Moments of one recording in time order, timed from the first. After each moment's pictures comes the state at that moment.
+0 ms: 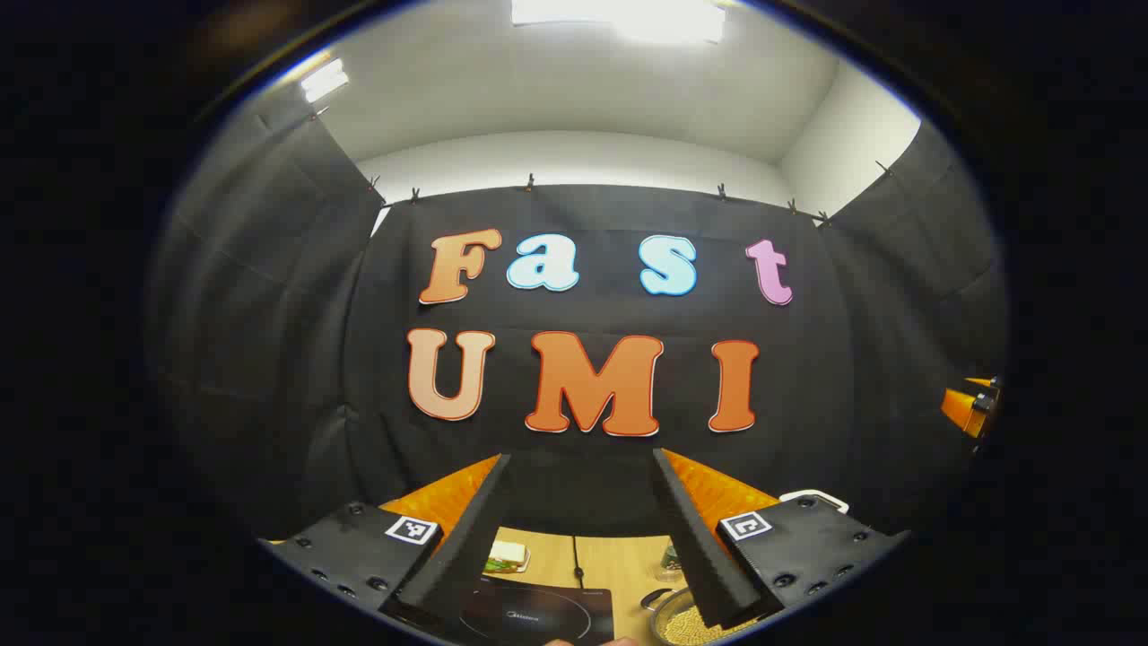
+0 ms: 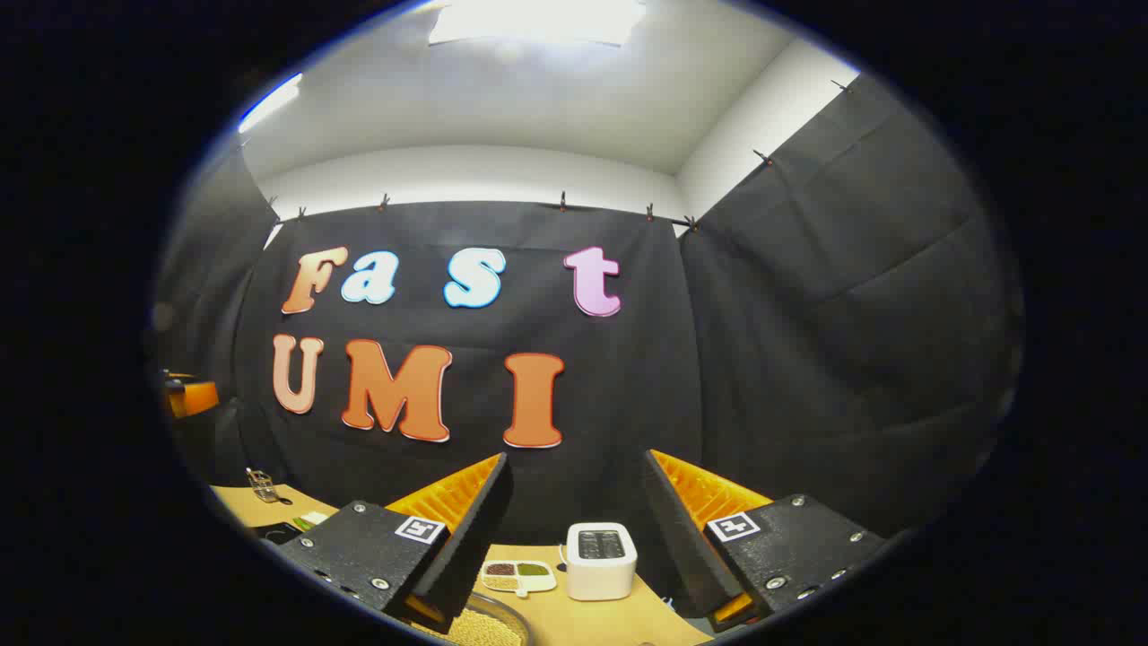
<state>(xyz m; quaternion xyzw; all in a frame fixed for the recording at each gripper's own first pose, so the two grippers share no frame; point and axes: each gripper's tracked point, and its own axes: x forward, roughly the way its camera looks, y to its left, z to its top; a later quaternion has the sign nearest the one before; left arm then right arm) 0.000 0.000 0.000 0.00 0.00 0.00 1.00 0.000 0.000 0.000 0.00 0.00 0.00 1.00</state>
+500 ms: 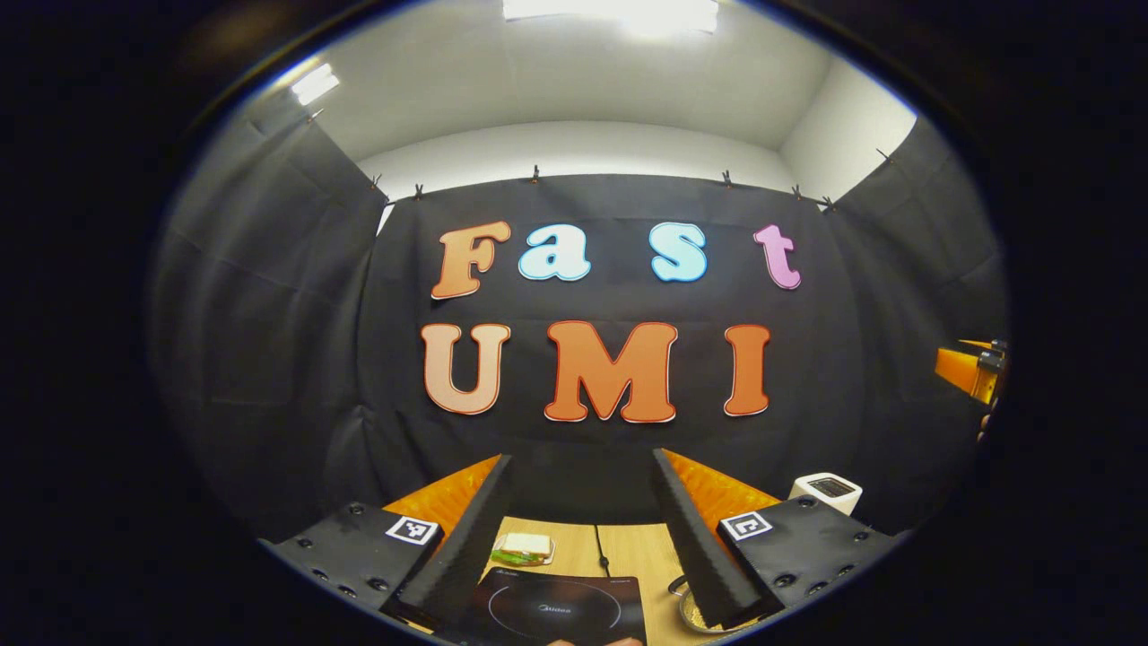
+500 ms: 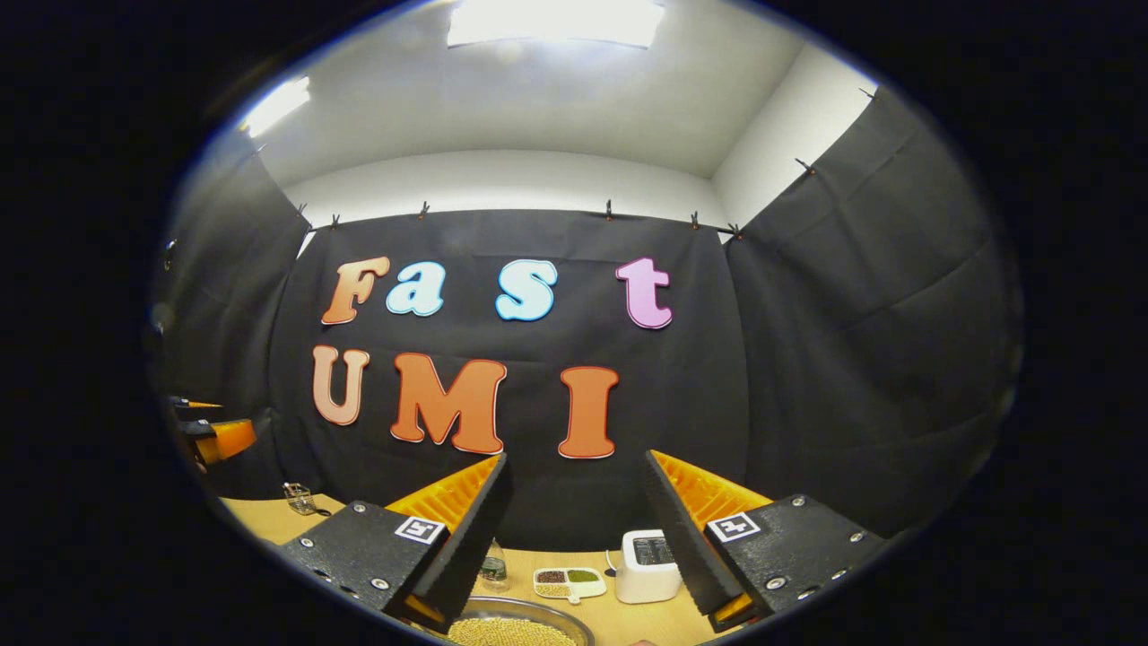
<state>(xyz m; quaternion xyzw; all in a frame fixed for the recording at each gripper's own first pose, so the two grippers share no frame) -0.011 0.026 0.008 0.01 0.02 0.00 1.00 -0.004 0.075 0.034 0.00 0.00 0.05 1.00</state>
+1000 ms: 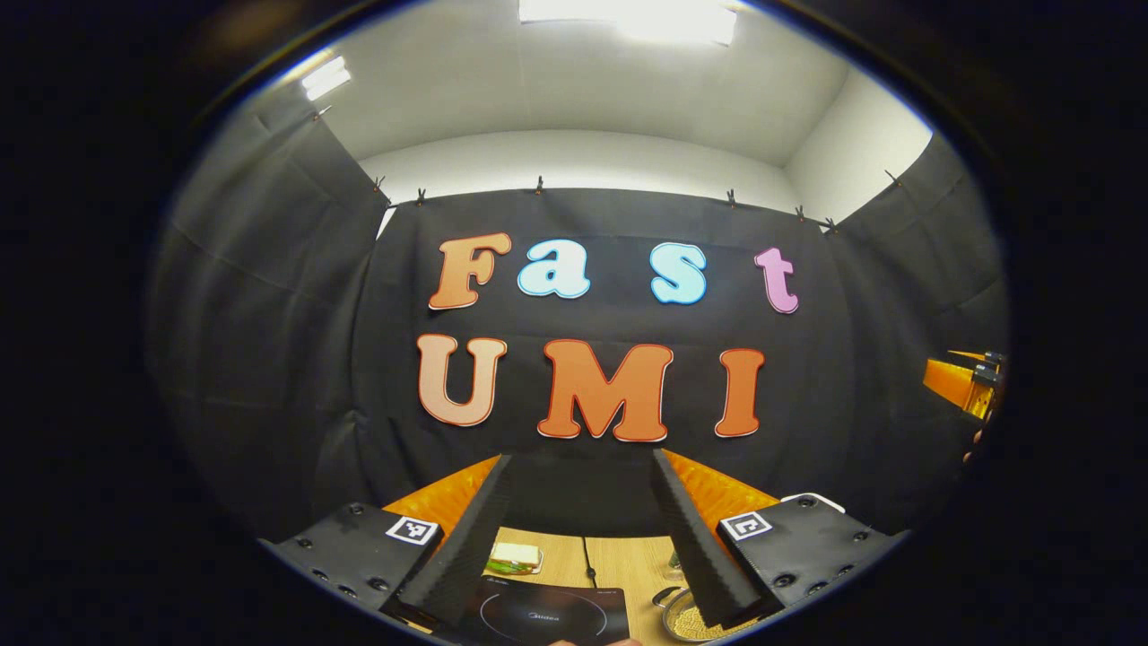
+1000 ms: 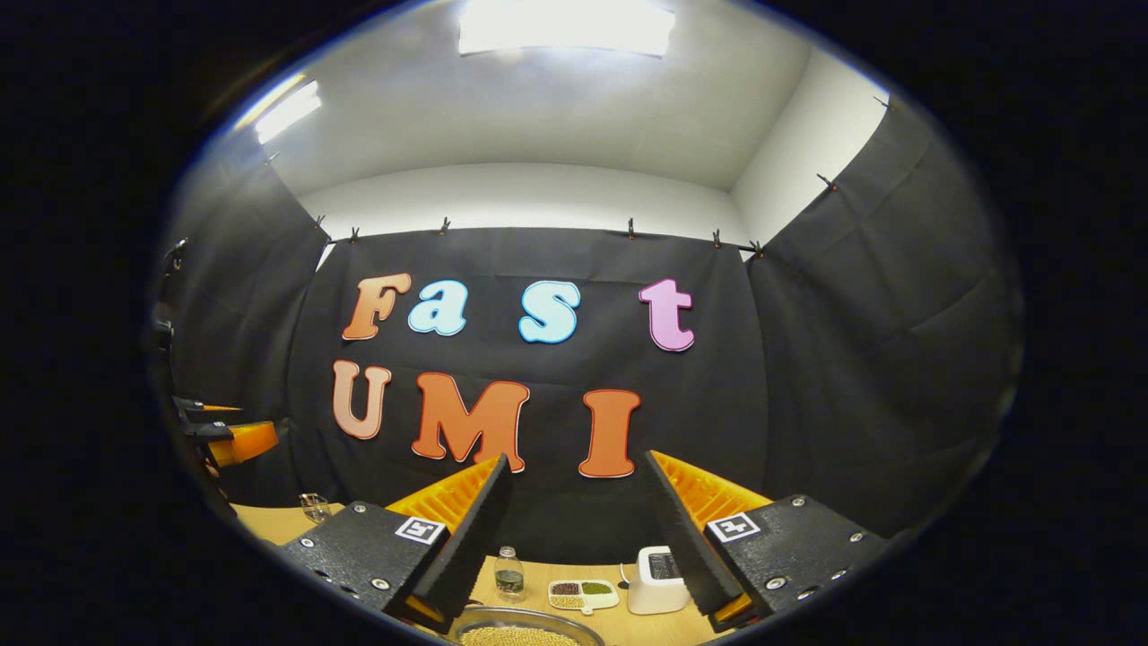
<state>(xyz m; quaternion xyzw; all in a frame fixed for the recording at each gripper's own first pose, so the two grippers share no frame) -0.006 0.026 0.044 0.00 0.00 0.00 1.00 -0.008 0.094 0.074 -0.01 -0.01 0.08 1.00</state>
